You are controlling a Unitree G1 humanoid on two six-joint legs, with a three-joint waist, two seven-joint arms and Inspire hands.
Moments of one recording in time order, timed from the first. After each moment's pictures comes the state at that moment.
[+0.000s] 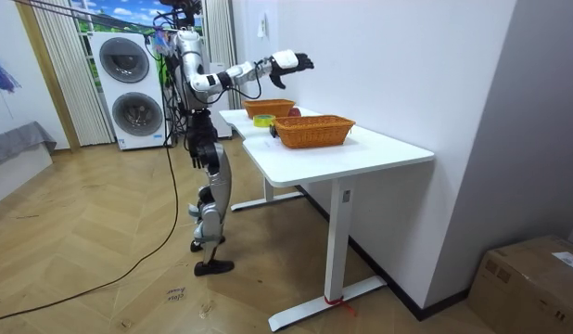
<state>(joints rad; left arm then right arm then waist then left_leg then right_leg) 0.29 0.23 0.25 1.13 0.17 0.06 0.09 0.06 -0.49 -0.16 -0.30 -0.23 0.05 0.15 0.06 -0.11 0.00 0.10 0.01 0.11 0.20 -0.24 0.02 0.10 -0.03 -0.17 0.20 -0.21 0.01</state>
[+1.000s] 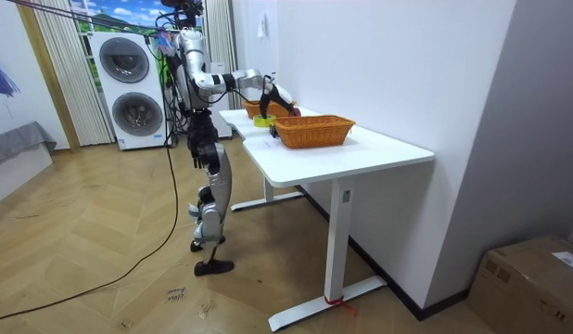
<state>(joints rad) 0.24 0.27 0.25 1.12 0.17 0.11 0.08 0.06 -0.48 -0.06 -0.21 -0.40 0.22 0.71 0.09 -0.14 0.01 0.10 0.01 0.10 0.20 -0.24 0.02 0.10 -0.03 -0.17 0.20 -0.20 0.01</state>
